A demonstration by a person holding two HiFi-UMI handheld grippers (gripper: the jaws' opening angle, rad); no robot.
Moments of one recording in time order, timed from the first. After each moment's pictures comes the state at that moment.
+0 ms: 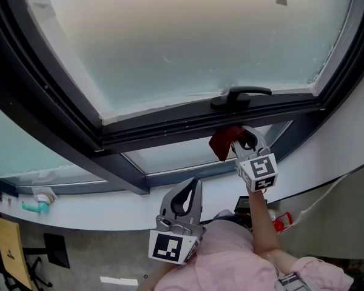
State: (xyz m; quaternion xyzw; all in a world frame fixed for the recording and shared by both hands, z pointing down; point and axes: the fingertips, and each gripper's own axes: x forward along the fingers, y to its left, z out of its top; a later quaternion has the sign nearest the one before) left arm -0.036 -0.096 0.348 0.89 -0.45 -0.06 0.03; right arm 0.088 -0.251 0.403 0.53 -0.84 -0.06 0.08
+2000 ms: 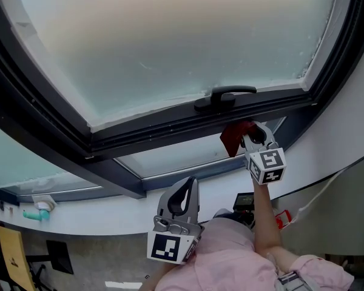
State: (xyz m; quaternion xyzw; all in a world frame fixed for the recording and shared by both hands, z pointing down) left arm -0.009 -0.099 0.343 0.89 -0.44 -0.06 0.02; right arm 0.171 -0.258 0.402 0.59 -0.81 -0.03 0.07
